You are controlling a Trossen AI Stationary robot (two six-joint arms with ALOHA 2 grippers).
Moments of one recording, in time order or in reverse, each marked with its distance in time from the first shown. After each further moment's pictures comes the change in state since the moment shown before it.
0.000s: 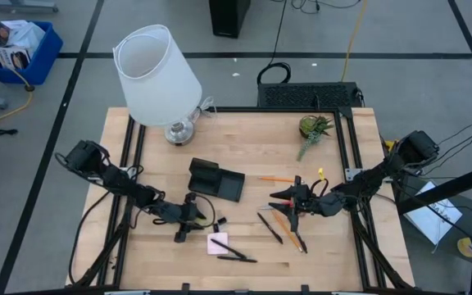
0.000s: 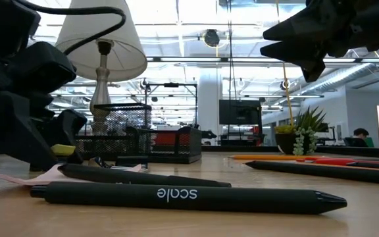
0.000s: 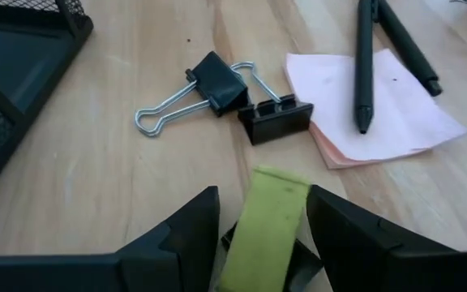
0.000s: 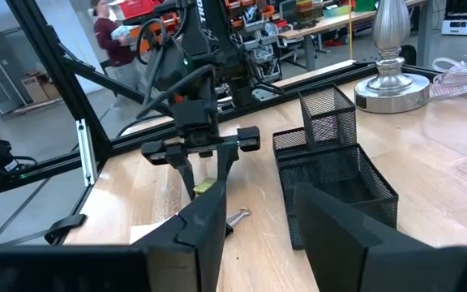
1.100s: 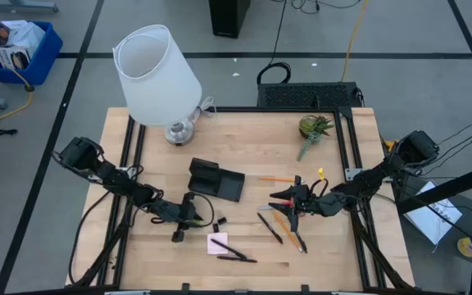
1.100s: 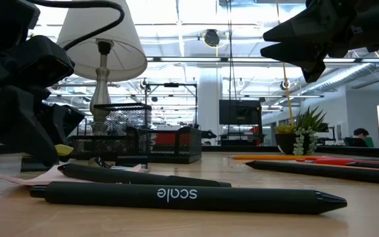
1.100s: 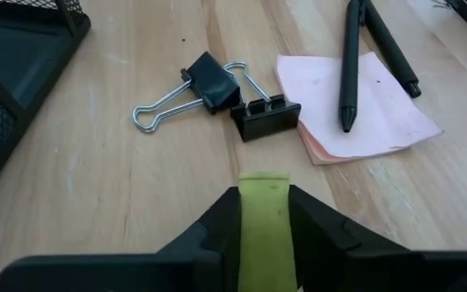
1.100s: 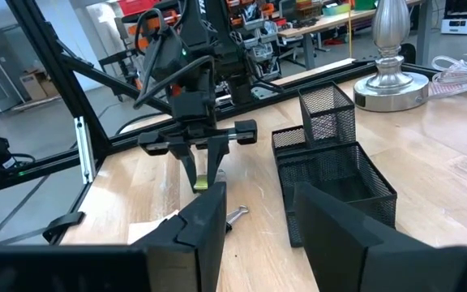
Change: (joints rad) left arm 0.001 -0.078 -0.003 -0.067 0.018 -0.008; right arm 0.000 0.001 0.000 -0.008 0.000 0.001
